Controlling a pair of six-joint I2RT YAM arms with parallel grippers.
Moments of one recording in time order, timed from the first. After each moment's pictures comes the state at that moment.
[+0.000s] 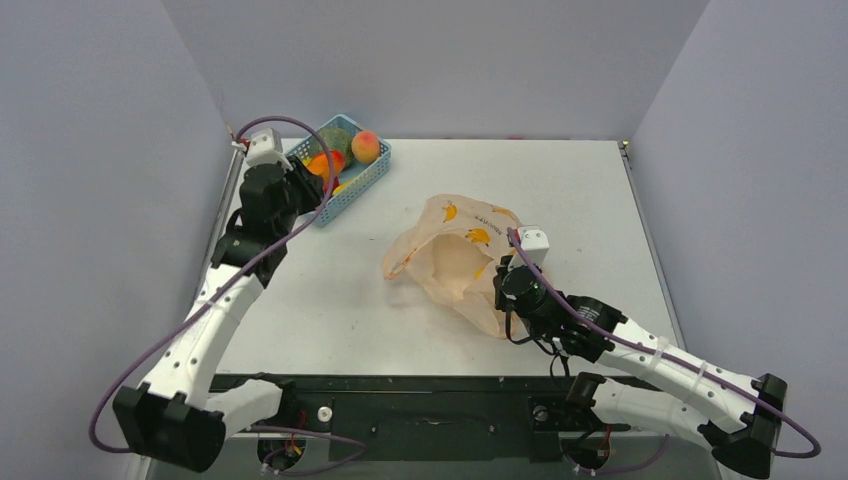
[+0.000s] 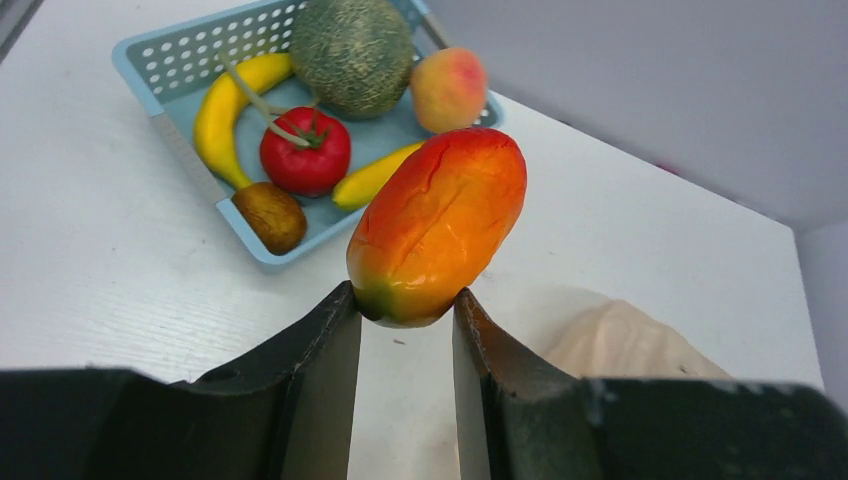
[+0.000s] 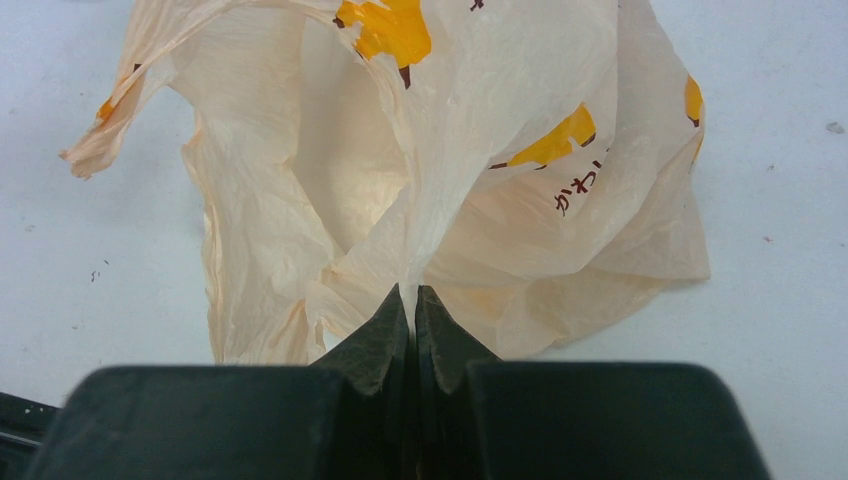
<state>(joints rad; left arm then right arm) -0.27 1.12 1.11 -0.27 -0.23 -0.50 0.97 0.88 0.78 -0.55 0.58 0.56</state>
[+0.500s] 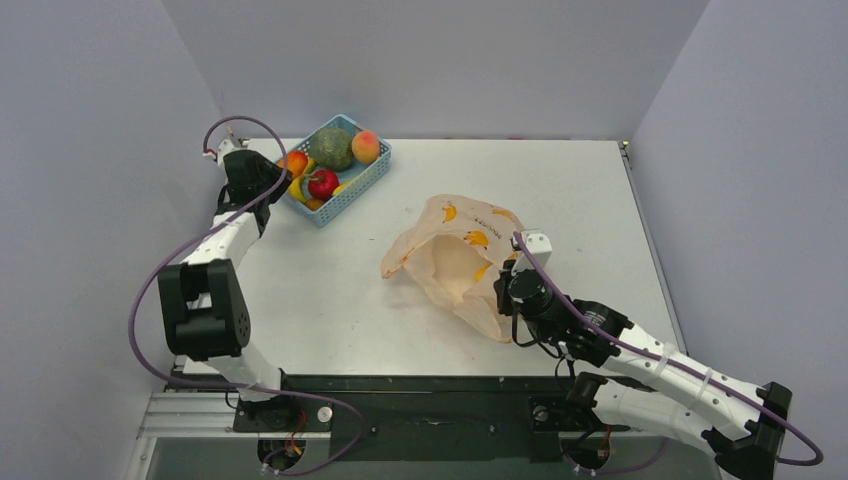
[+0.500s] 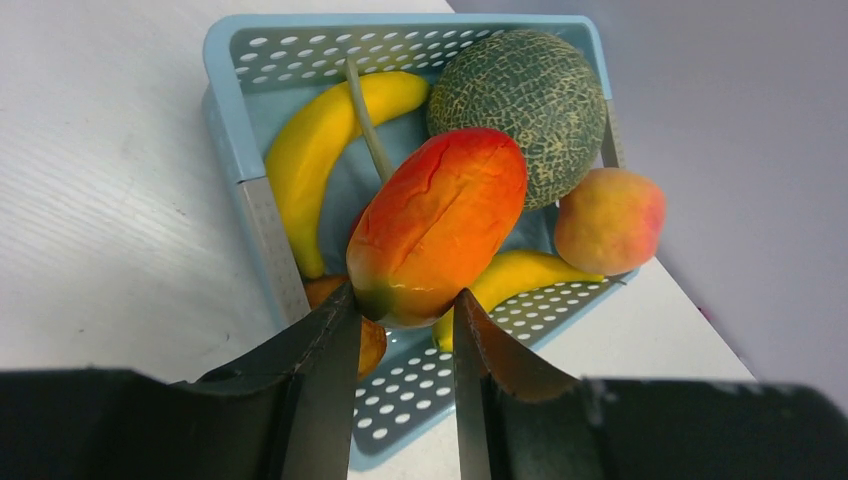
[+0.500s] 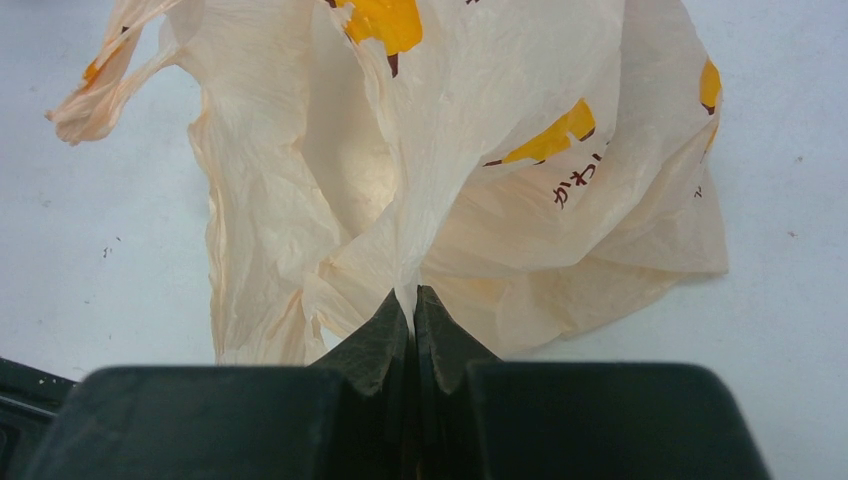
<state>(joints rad) 0.11 1.75 1.20 0.08 0.01 -0.77 0.95 0.82 0.74 -0.54 0.52 0.55</state>
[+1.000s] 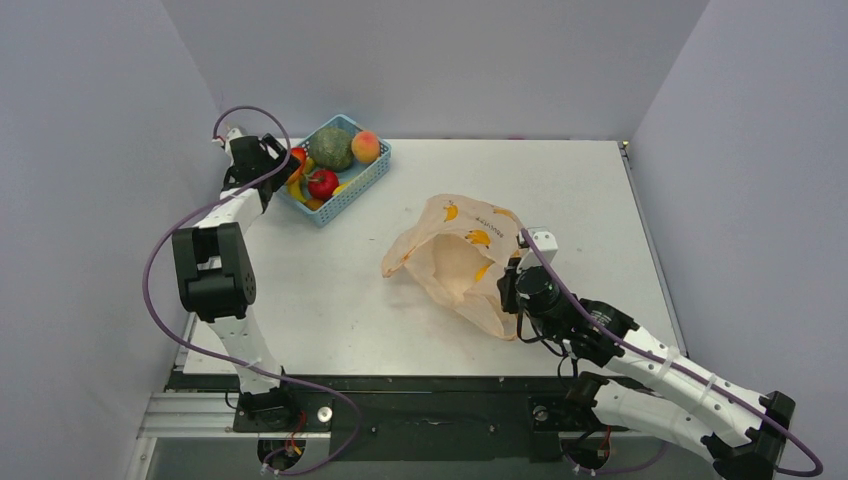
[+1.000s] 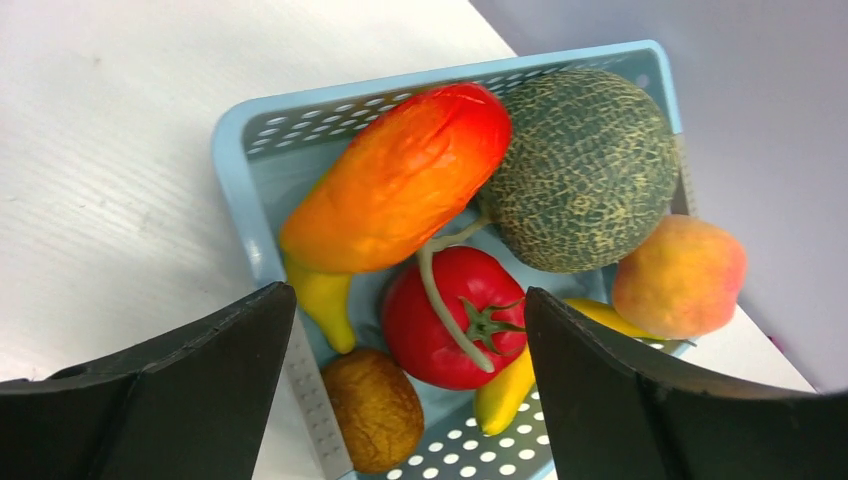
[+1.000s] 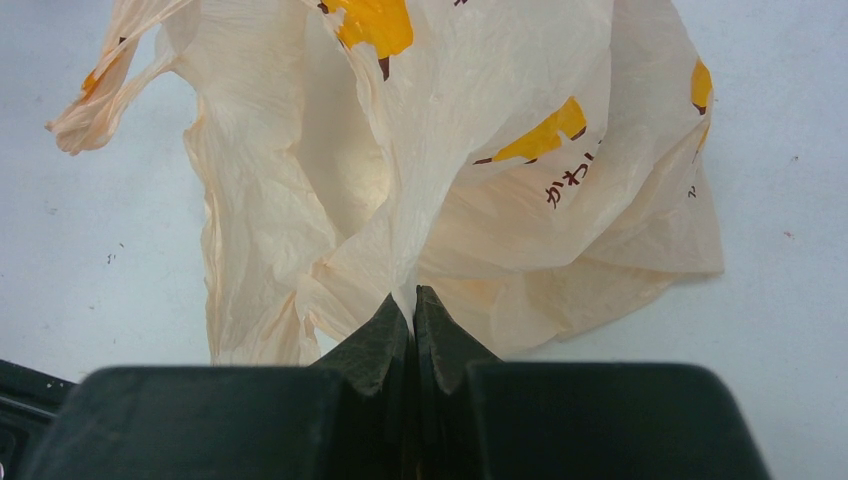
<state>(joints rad) 0.12 1.95 1.41 0.02 0.00 -0.70 0.90 0.80 0.73 -0.54 0.48 0.53</state>
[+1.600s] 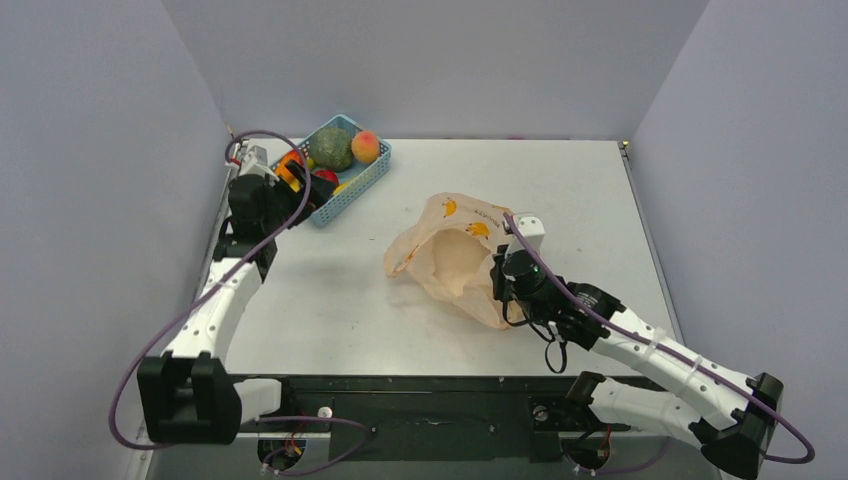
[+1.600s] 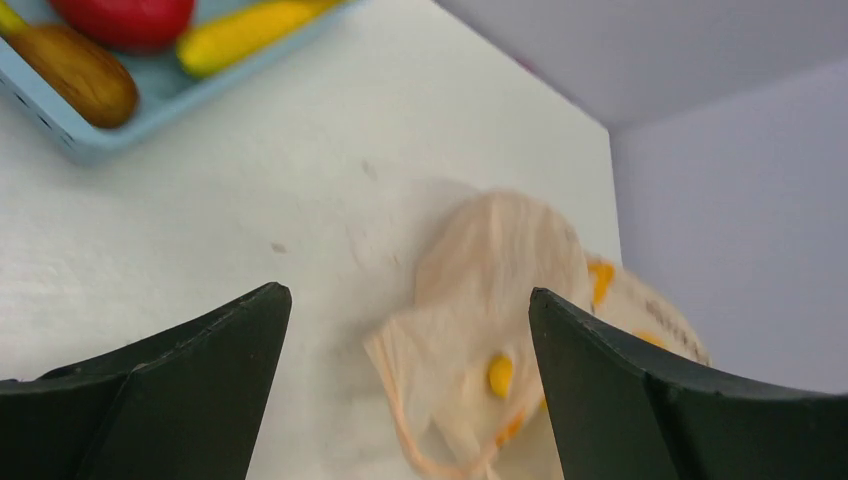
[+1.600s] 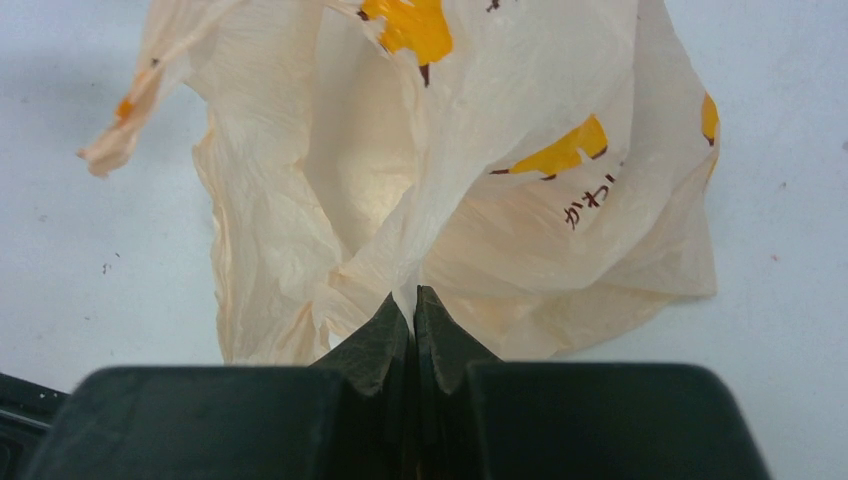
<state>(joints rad) -0.03 1.23 0.93 -0.03 0.22 -0.75 0.88 0.94 0.85 -0.56 0.47 0.50</state>
